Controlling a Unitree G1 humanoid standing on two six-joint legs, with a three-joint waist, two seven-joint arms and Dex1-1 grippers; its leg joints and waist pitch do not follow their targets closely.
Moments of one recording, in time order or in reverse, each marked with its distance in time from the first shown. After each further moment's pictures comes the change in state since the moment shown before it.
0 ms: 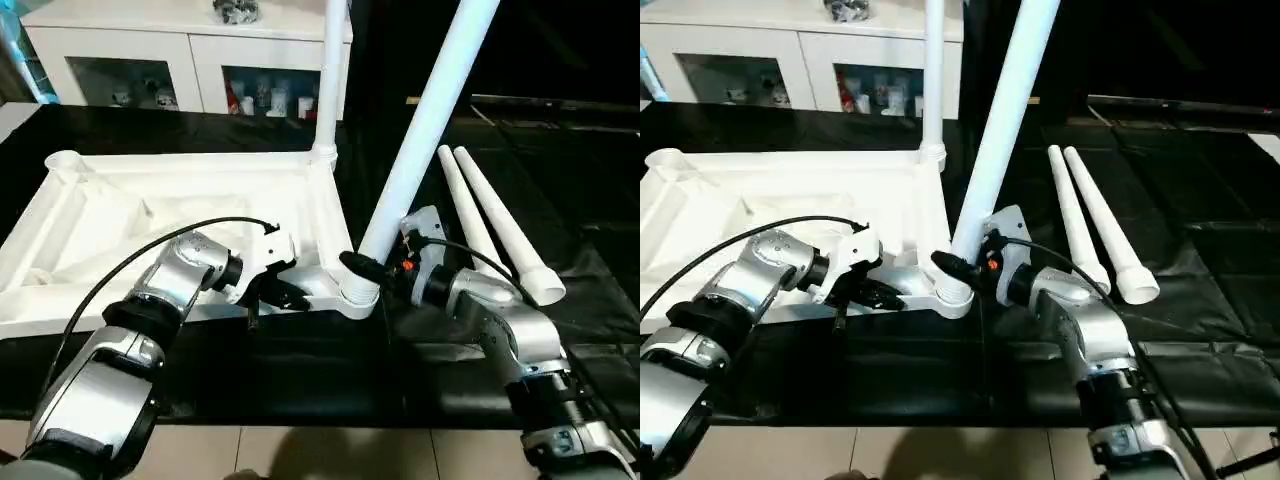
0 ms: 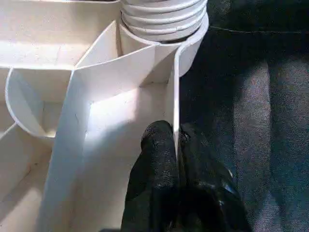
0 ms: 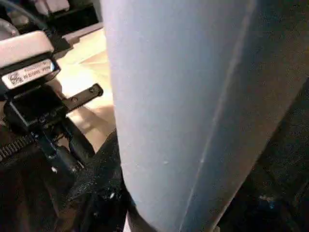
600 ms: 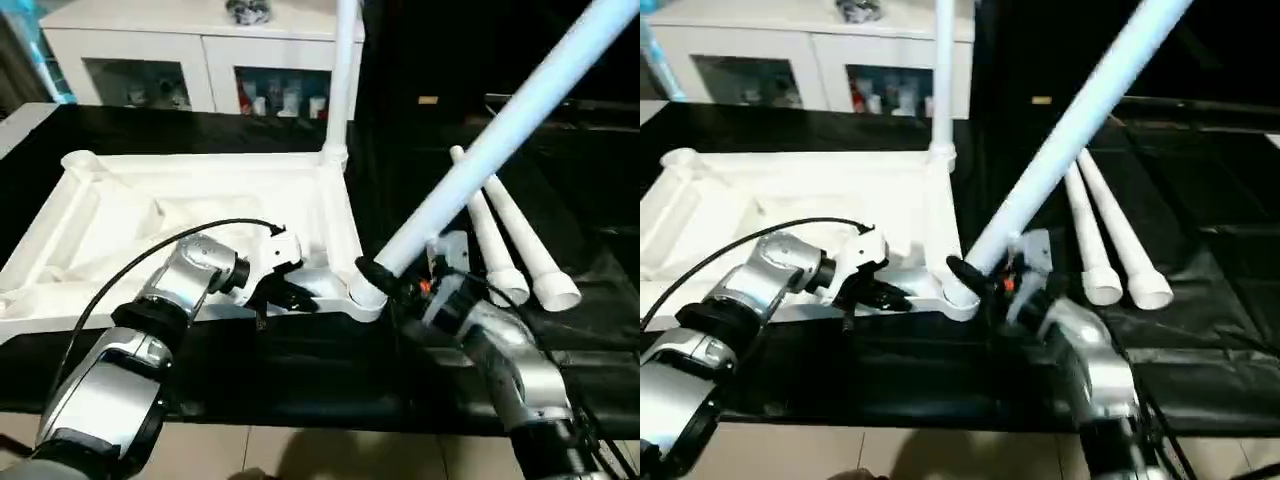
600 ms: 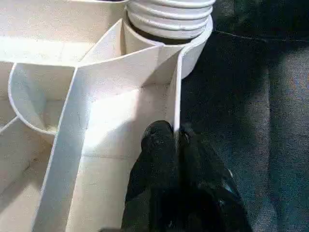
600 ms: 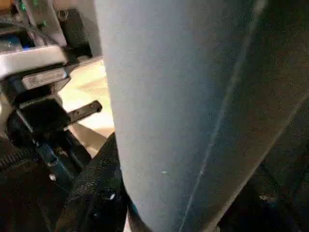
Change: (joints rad) left arm -0.005 -0.039 0.007 0.031 -0.009 -0.003 0.020; right arm 0.206 0.002 0.006 -0.093 -0.037 -0.281 -0.014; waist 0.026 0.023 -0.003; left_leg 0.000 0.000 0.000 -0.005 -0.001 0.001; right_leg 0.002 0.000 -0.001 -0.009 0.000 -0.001
